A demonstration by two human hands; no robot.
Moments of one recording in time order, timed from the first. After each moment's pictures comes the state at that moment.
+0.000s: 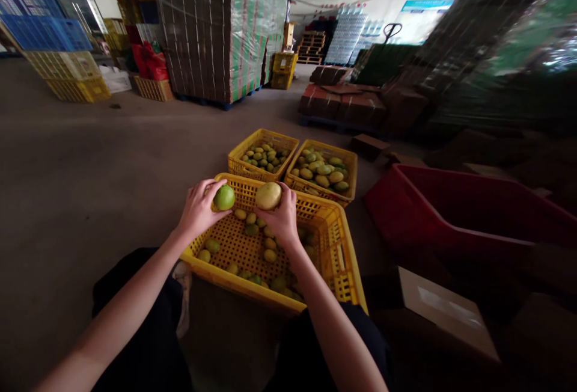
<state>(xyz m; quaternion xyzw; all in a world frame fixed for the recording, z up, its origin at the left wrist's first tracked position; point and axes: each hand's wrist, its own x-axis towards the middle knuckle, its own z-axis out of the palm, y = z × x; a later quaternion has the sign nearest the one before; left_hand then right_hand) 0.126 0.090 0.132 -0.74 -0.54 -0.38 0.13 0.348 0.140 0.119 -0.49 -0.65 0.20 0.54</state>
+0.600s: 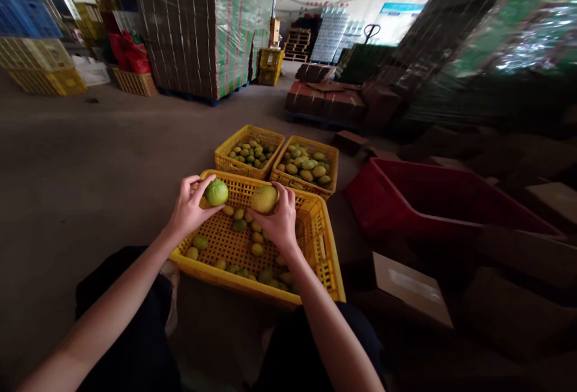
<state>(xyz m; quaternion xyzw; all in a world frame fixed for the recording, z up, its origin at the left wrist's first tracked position) 0.143 0.089 0.130 -0.74 -0.47 -0.47 0.12 0.377 0.108 0.136 -0.50 -0.68 0.12 0.52</state>
